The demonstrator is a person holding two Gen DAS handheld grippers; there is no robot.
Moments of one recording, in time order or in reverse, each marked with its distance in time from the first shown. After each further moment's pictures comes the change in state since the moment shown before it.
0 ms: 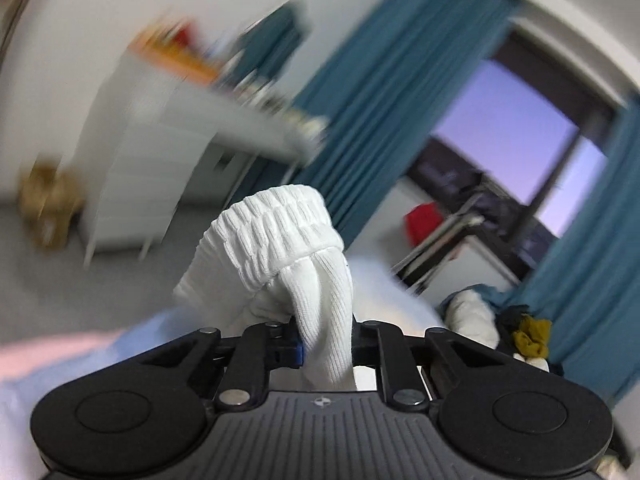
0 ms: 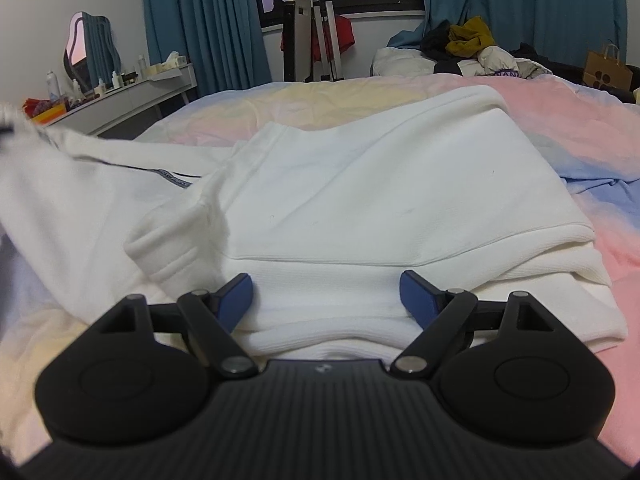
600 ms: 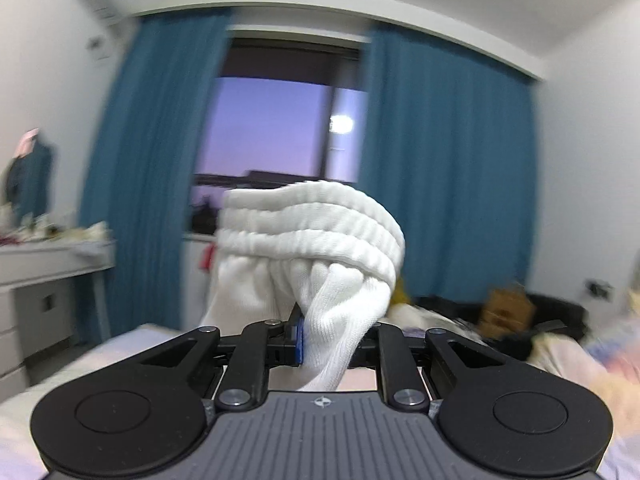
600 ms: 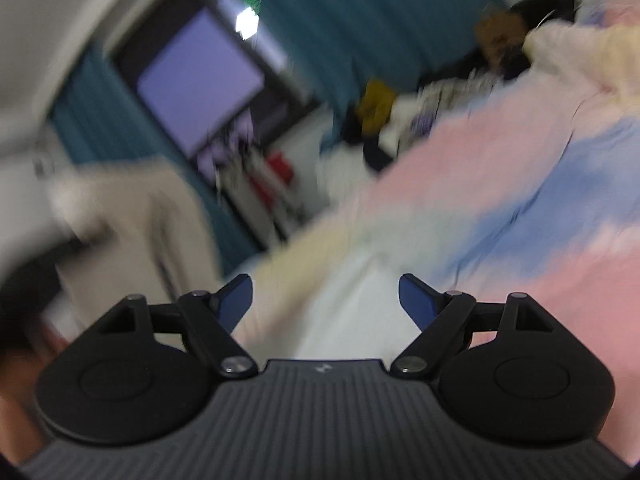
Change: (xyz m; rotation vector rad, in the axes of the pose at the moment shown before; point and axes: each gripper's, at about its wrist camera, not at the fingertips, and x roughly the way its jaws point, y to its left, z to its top) left arm -0.061 -0.337 -0.152 0.537 -0.094 -0.452; right arm -0.134 -0.156 0.060 0.581 -0.379 0.068
